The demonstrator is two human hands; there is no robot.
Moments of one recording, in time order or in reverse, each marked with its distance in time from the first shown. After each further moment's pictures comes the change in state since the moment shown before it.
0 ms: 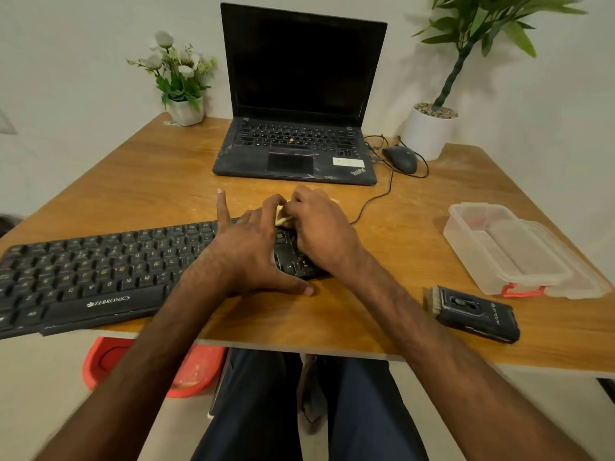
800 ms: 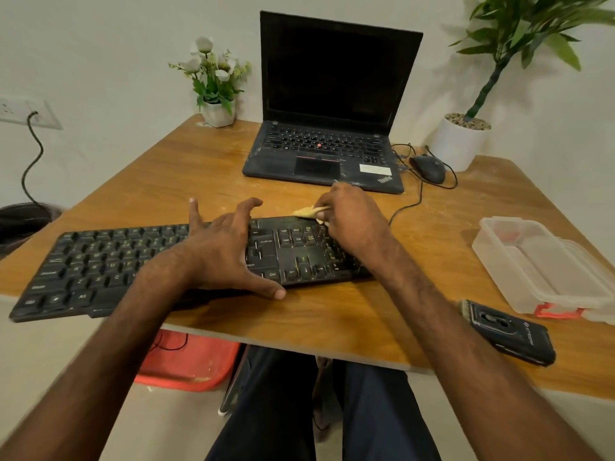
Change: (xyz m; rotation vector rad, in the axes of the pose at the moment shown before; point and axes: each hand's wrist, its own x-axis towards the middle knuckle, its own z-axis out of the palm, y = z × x) left_hand -0.031 -0.060 -0.014 -0.173 -0.113 -0.118; right_hand 0.024 0.006 -0.005 0.033 -0.069 0.133
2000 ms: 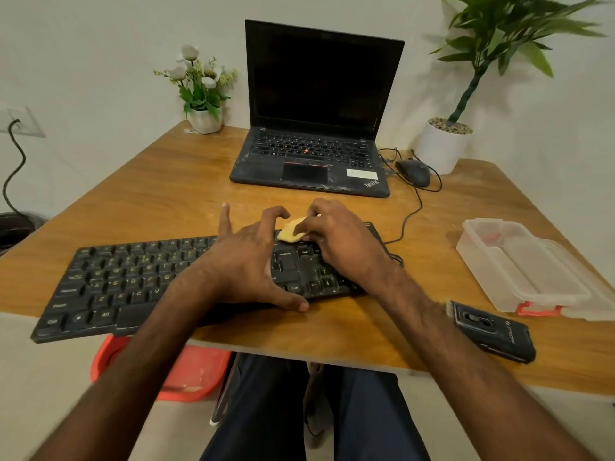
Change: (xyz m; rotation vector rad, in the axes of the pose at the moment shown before) left_hand 0.008 0.042 0.012 0.012 0.074 0.157; right_hand -0.028 0.007 -0.001 -0.020 0.021 -0.265
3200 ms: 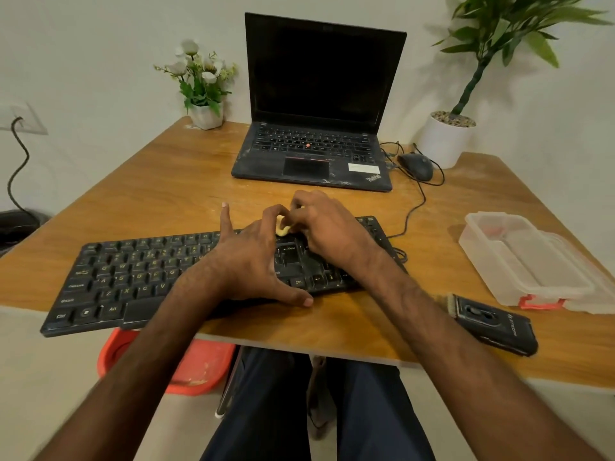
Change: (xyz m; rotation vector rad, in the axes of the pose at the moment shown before) left_hand 0.000 0.003 0.004 -0.024 -0.041 -0.036; right_hand 0.018 -0.007 0.005 -0.009 -0.024 -0.088
